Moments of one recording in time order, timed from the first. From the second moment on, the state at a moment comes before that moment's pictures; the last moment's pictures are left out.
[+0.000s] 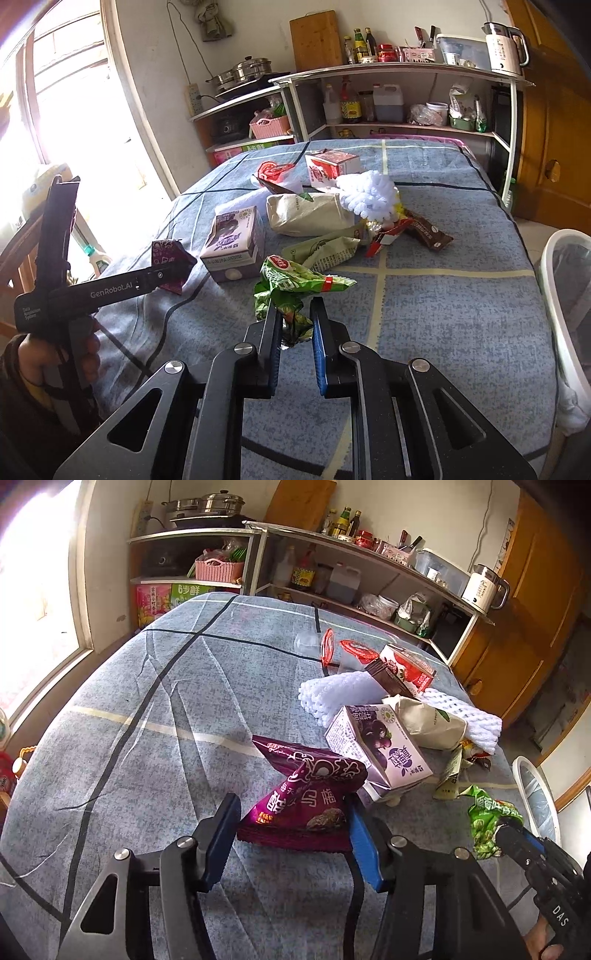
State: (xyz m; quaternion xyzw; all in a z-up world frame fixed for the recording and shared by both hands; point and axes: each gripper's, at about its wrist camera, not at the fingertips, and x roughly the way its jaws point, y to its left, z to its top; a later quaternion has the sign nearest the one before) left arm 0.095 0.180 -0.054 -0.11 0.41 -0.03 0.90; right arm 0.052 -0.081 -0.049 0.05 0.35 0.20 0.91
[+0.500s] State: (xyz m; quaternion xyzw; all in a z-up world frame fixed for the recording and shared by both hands) left arm 0.072 0.099 0.014 -0.07 0.36 -0.10 0.92; right arm 0.031 -0.155 -0.015 0.10 0.31 0.15 0.93
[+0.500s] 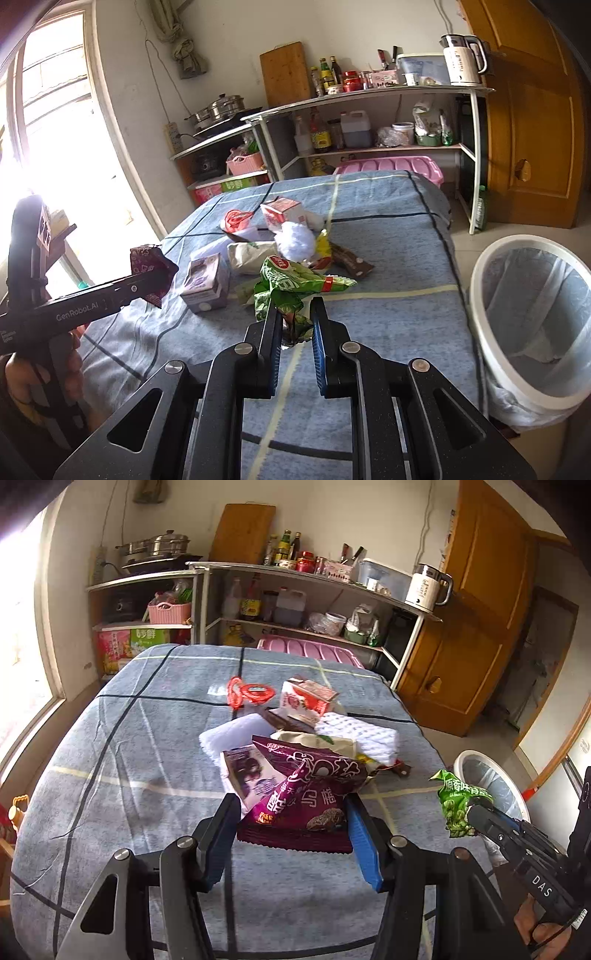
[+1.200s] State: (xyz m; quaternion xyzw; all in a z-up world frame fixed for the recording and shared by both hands) left arm 0.095 -0.105 0.027 0.01 0.36 -0.26 0.90; right arm 0.018 -0.314 -0.009 0.13 0.31 -0.01 0.94
